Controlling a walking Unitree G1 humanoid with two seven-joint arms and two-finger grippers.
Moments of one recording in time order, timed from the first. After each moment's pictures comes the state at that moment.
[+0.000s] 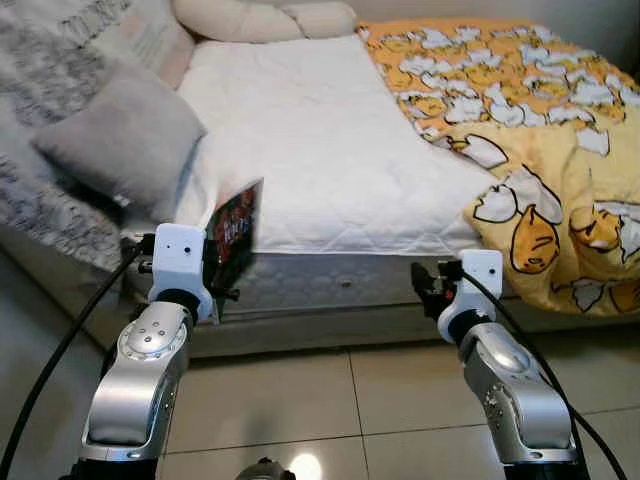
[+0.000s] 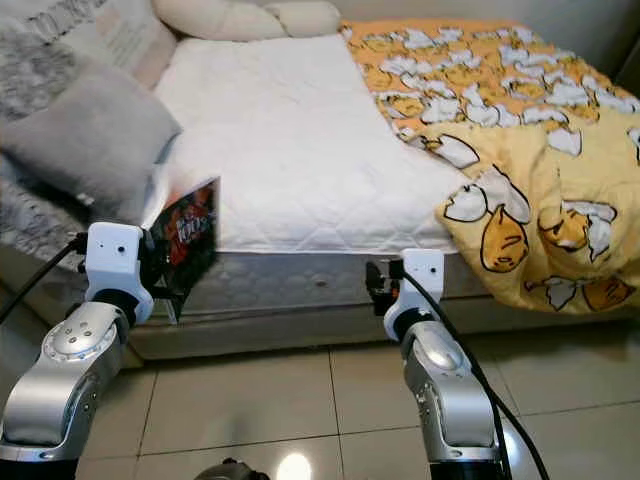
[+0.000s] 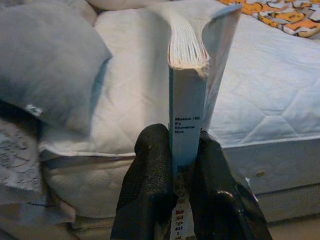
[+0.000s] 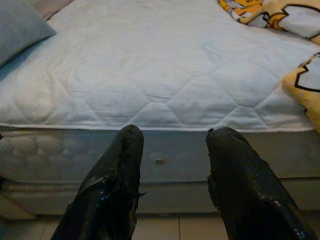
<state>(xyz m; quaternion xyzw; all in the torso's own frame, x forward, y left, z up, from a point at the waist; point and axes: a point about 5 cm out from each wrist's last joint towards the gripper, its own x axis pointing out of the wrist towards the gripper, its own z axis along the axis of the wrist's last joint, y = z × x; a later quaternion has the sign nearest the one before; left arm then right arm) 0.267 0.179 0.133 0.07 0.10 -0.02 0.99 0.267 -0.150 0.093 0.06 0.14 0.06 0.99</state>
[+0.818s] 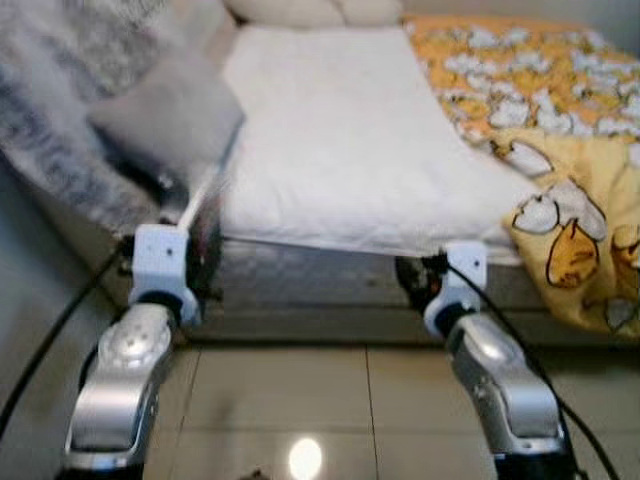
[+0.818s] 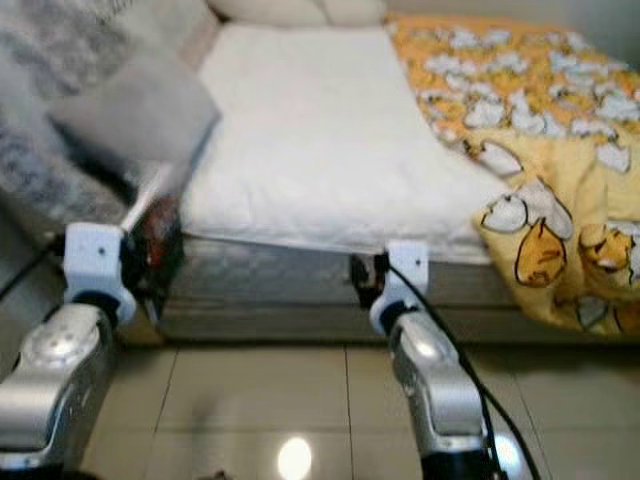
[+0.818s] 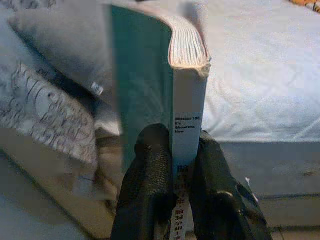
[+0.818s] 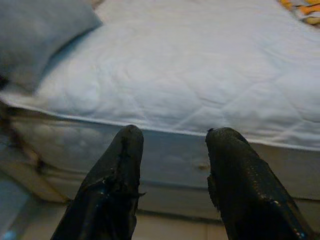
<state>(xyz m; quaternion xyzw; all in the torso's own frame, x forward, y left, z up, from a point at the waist) 0.263 0.189 0.138 0.08 0.09 0.00 0.99 0.274 -0.140 0.098 0.06 0.13 0.09 0.99</state>
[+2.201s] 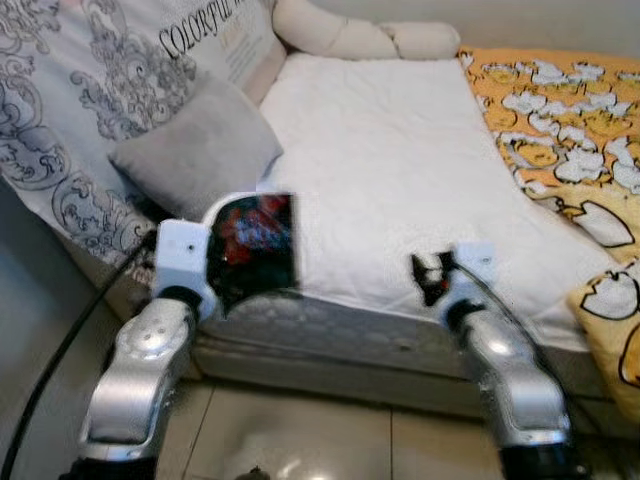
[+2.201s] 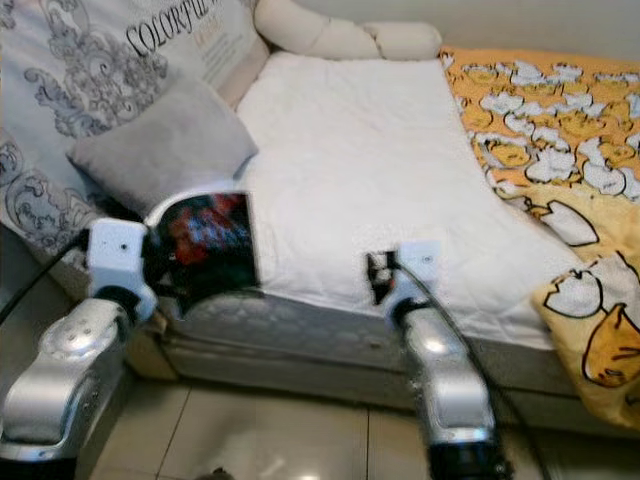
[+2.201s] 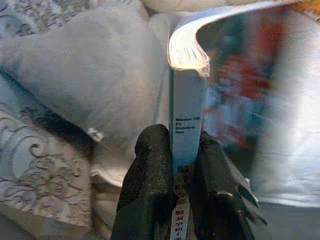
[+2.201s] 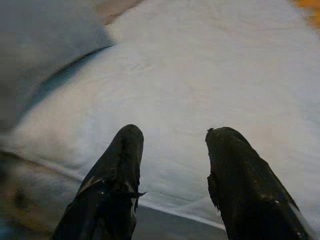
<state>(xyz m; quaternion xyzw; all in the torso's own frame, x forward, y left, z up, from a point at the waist) 0.268 0.181 0.137 0.08 0.09 -0.03 0.99 0.280 -0.137 0.096 0.03 0.12 0.09 0.99</state>
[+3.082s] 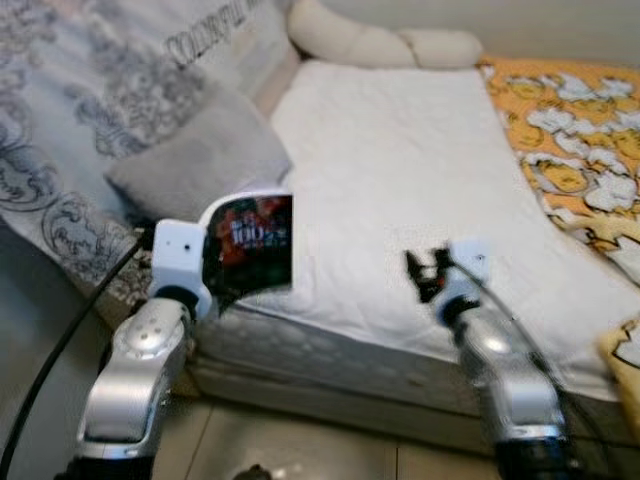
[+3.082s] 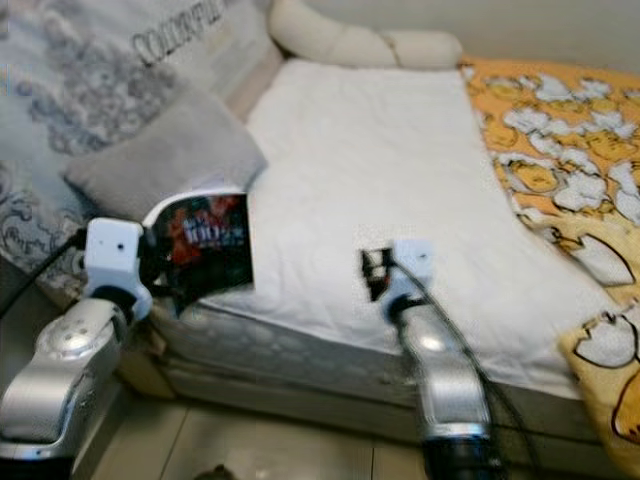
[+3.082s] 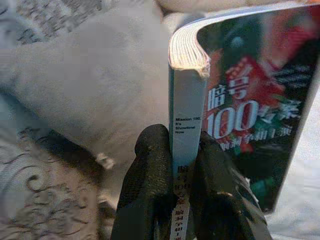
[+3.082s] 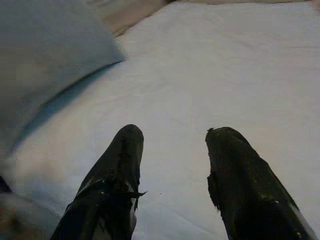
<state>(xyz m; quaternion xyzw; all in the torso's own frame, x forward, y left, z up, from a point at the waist) 0.268 0.187 0.136 0.08 0.09 -0.02 0.99 0.284 -0.129 0.097 0.04 0.11 0.11 0.99</state>
